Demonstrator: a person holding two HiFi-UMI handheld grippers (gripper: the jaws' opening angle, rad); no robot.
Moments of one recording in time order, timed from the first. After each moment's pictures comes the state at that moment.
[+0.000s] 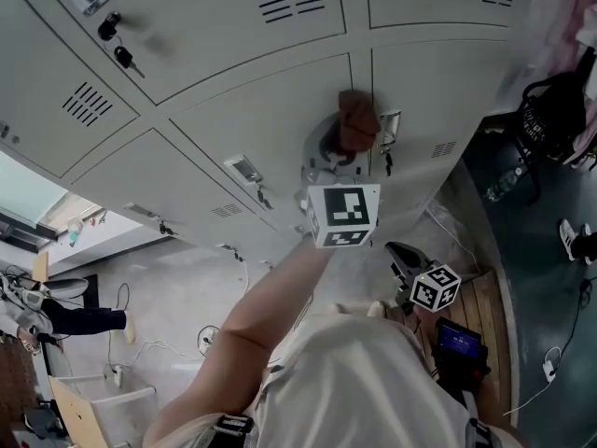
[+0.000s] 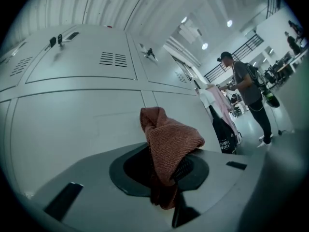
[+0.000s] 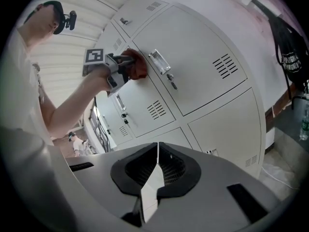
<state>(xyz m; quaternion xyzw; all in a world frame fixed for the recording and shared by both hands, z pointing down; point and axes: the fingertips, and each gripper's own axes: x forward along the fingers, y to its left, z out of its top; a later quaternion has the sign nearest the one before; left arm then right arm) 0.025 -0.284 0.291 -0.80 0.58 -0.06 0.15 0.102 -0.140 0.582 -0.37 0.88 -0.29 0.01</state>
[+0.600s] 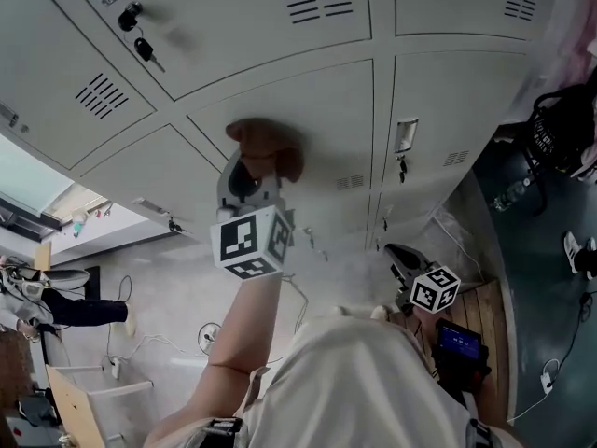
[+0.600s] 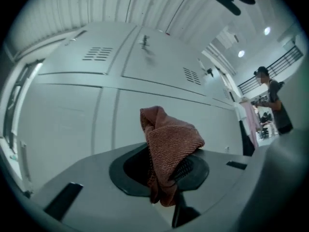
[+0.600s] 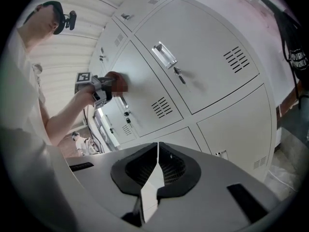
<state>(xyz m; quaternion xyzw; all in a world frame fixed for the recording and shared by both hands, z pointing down) -0.154 -0.240 0.277 -0.73 0.68 0.04 0.03 0.077 -0.150 0.581 -0.34 0.89 -0.29 0.01</state>
